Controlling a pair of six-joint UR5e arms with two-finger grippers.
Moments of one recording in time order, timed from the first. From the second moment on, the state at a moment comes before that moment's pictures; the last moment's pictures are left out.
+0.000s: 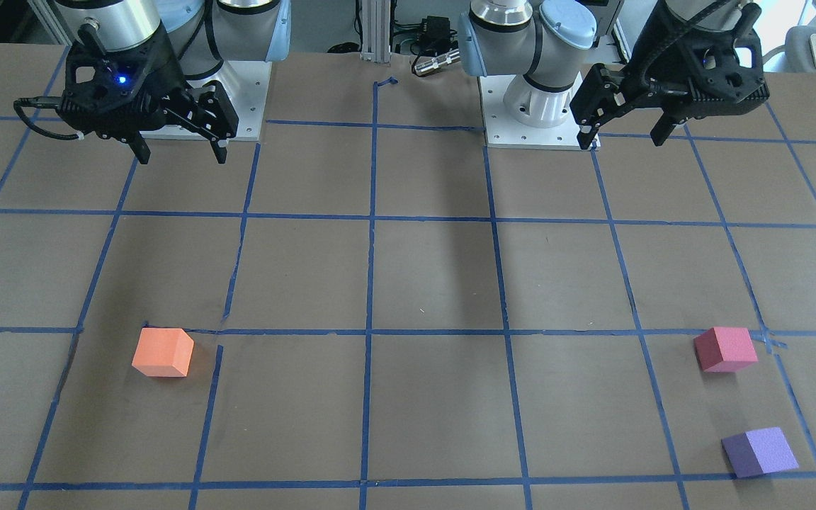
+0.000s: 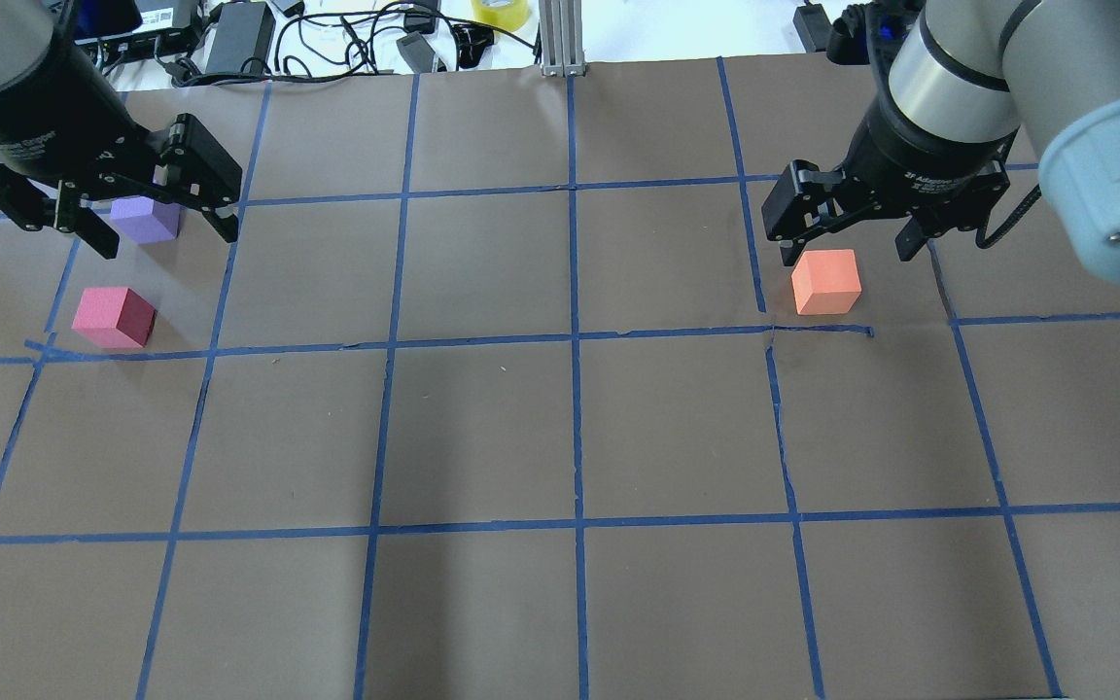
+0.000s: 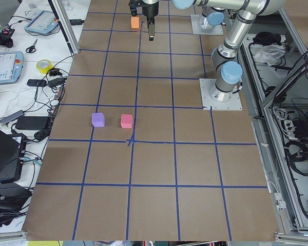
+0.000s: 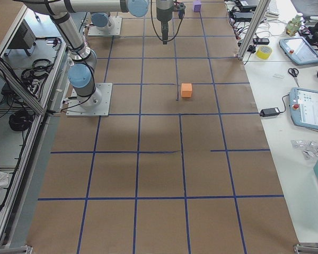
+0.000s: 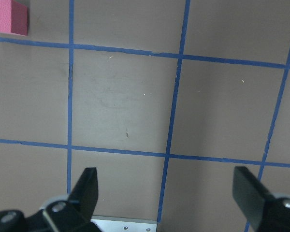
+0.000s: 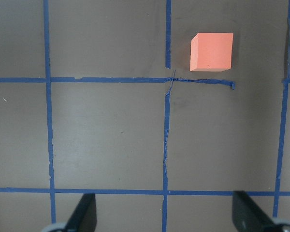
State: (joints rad) left arm -1.47 -1.50 -1.51 -1.72 1.57 0.00; right arm 1.60 -1.67 1.67 -1.62 -1.55 0.01
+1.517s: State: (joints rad) left arm -1.52 -1.51 -1.59 -1.51 1.57 0.01; right arm 1.60 -1.67 1.68 -1.62 -1.56 0.01
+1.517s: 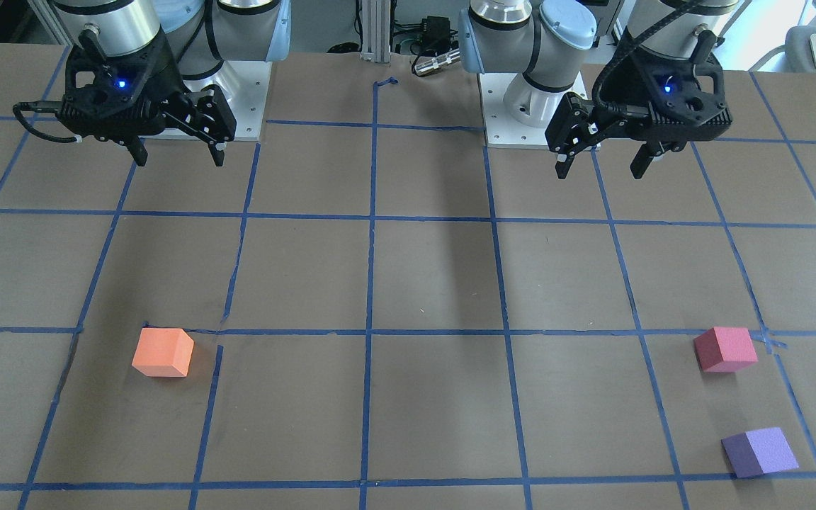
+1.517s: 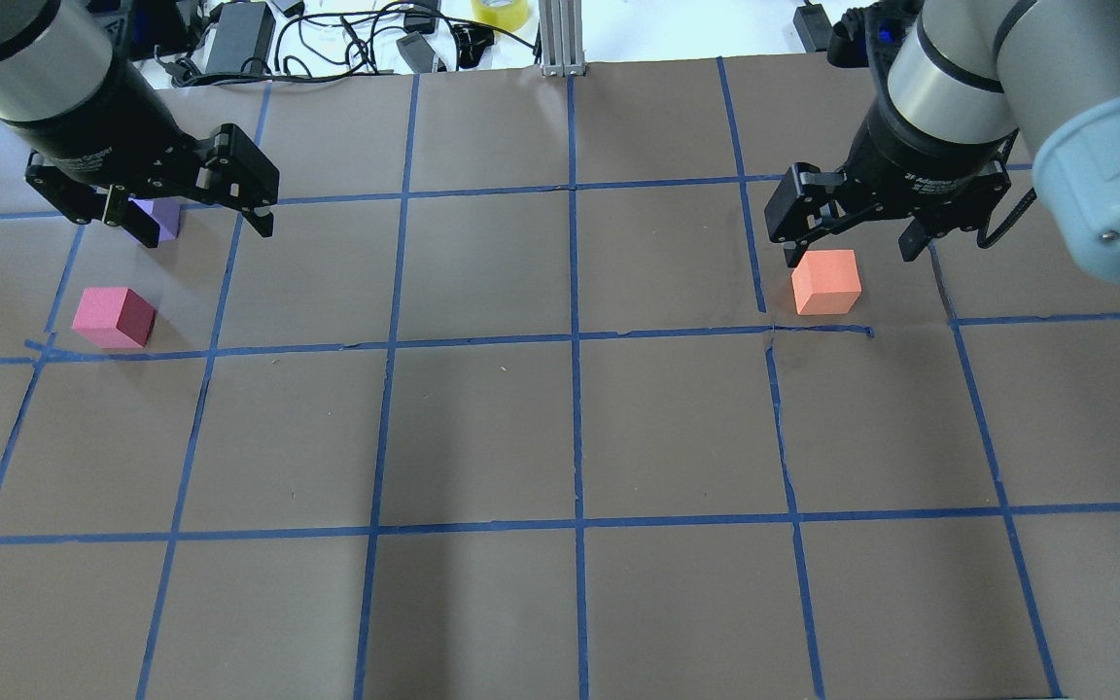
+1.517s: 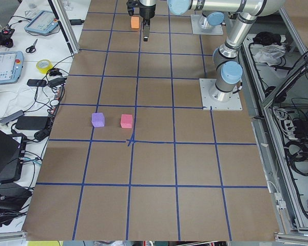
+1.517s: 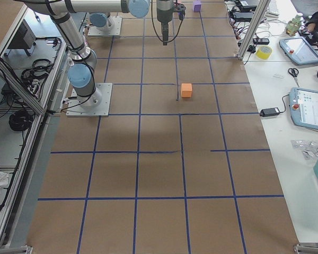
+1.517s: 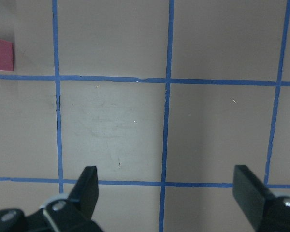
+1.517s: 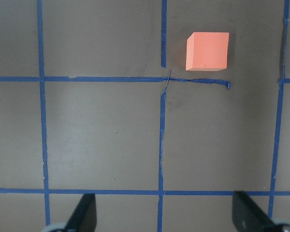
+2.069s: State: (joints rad) left arm -1.60 -1.49 -1.59 -1.47 1.59 0.02; right arm 1.60 -1.67 1.70 -1.63 -1.56 0.01
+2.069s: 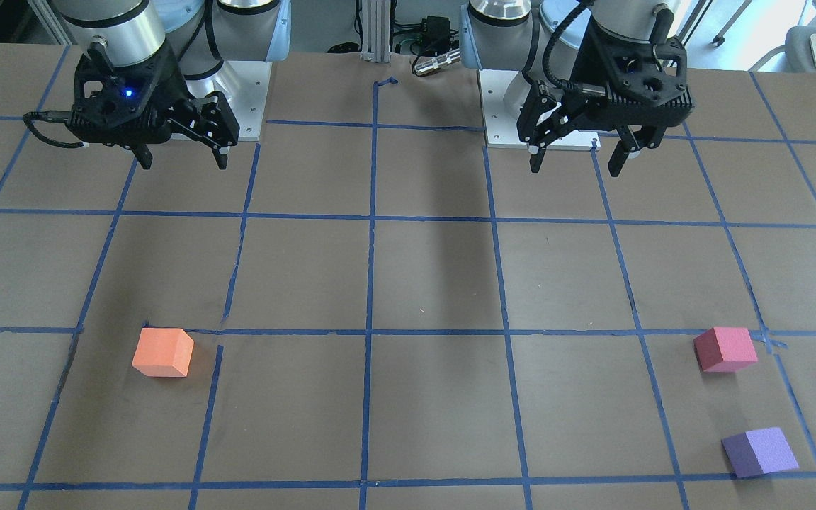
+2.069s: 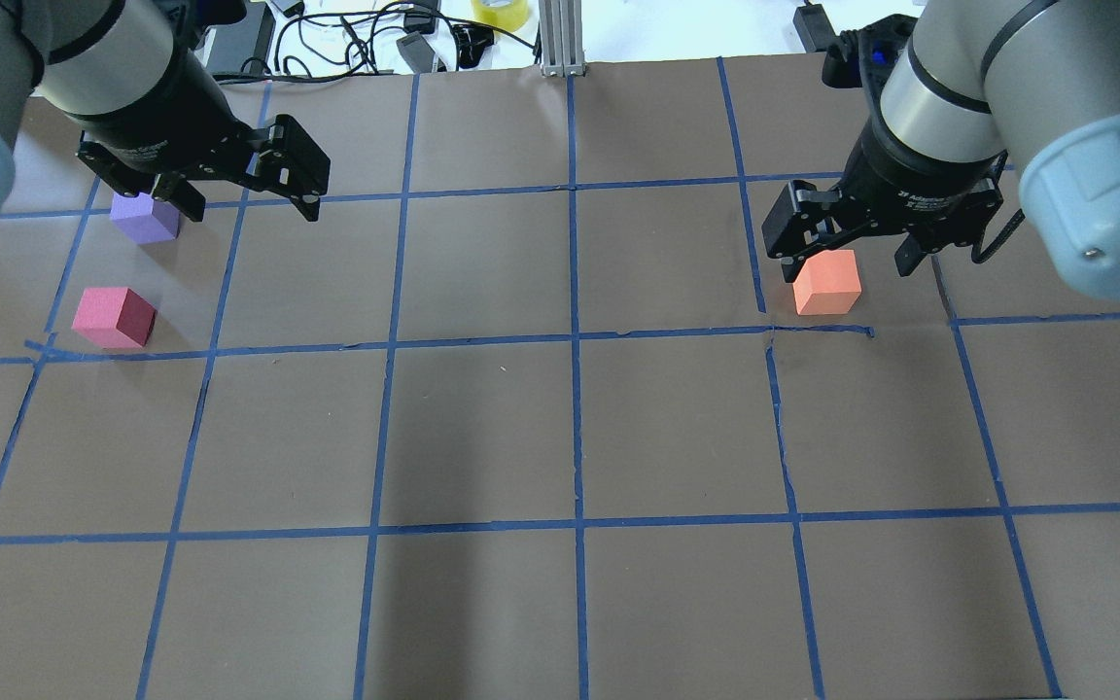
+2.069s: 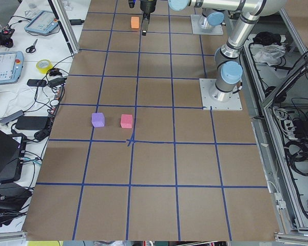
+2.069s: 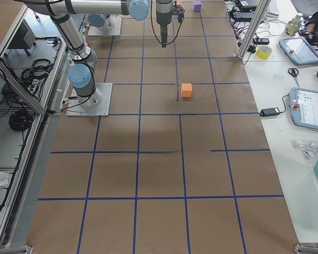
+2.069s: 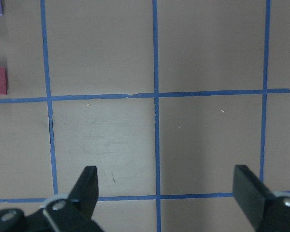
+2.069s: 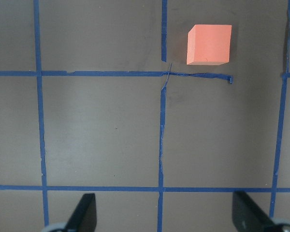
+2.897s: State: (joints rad) left arm -1.61 -1.50 -1.59 -1.40 1.60 0.02; right arm 1.58 -1.64 1.71 -1.66 -1.57 0.03
